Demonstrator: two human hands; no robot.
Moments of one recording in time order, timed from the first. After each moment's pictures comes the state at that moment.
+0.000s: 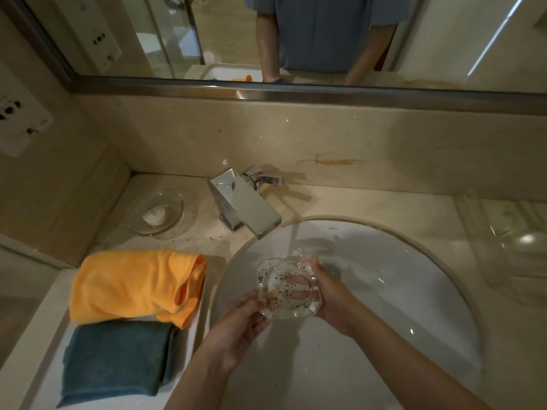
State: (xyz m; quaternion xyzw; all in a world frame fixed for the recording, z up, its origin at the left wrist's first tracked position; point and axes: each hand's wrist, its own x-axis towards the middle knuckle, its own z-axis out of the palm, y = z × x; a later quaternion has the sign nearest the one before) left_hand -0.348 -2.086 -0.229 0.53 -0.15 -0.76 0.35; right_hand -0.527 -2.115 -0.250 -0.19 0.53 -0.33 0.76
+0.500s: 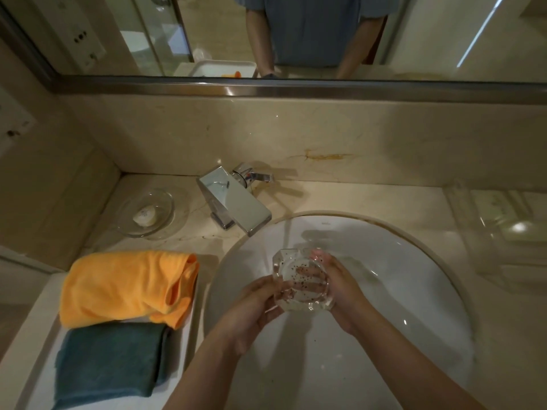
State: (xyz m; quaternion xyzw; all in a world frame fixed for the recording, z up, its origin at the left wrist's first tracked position) left_hand -0.377 -2.098 -0.220 0.53 -0.24 -0.76 0.30; right_hand -0.540 -2.106 -0.244 -0.18 0.57 -0.44 0.67
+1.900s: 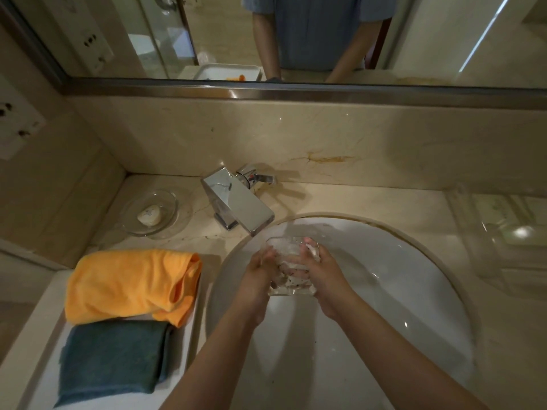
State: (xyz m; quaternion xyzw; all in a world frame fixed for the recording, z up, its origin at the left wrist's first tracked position) left_hand -0.393 -2.128 -0.230 0.55 -0.34 -0.66 0.38; right_hand -0.514 -2.126 -0.231 -0.24 0.60 -0.40 0.65
